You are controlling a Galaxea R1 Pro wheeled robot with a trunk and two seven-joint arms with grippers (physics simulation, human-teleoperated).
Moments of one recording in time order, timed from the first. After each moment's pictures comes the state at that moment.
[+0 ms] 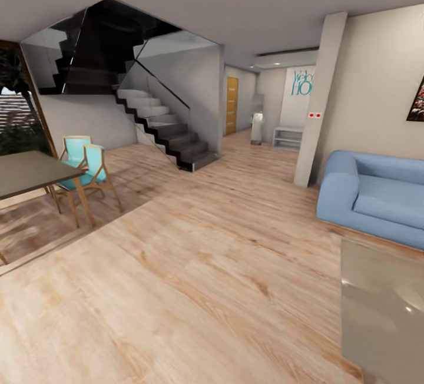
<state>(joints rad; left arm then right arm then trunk) 0.05 -0.05 0.01 -0.07 0.10 -0.10 0.00 0.03 -0.08 -0.01 -0.05 0.03 -0.12 0.02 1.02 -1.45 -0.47</state>
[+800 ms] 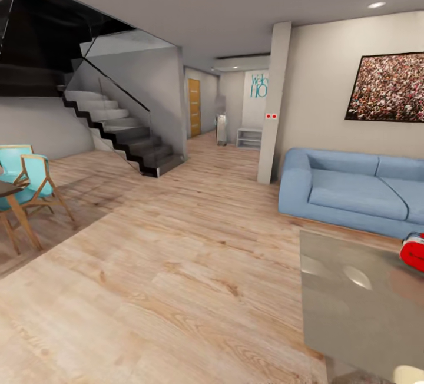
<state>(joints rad) 0.05 -0.05 0.01 -0.08 0.10 -0.10 0.01 0.03 -0.08 -0.01 -0.05 0.03 -0.12 0.02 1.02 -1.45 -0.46</state>
